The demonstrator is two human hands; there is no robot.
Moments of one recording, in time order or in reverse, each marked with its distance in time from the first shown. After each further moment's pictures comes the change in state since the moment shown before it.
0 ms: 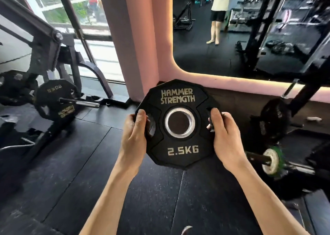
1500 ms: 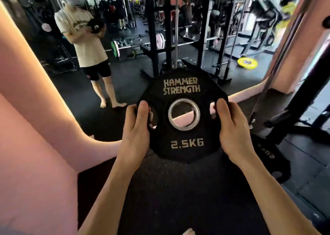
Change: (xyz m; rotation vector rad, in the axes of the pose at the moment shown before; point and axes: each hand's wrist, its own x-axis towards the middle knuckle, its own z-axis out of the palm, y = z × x) left_hand 0.898 -0.015 0.411 -0.134 -0.762 0.087; right_hand 0.828 0.005 0.134 -0.160 0.814 -0.056
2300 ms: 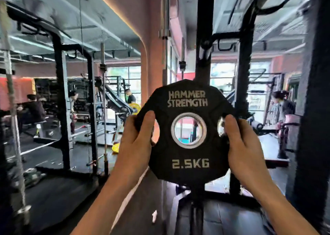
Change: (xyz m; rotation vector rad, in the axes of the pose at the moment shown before) left_hand 0.323 0.090 0.364 -0.439 -0.806 0.281; right_hand 0.303 -0.068 -0.122 -0.371 0.902 -0.286
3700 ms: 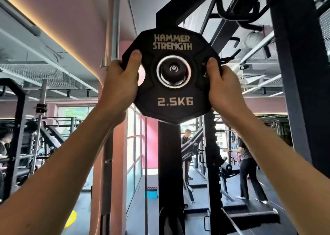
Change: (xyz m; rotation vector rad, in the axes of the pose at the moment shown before) left_hand 0.379 -0.004 0.229 -0.173 -0.126 0.492; right_hand 0.406 0.028 0.033 -0.142 0.283 -0.383
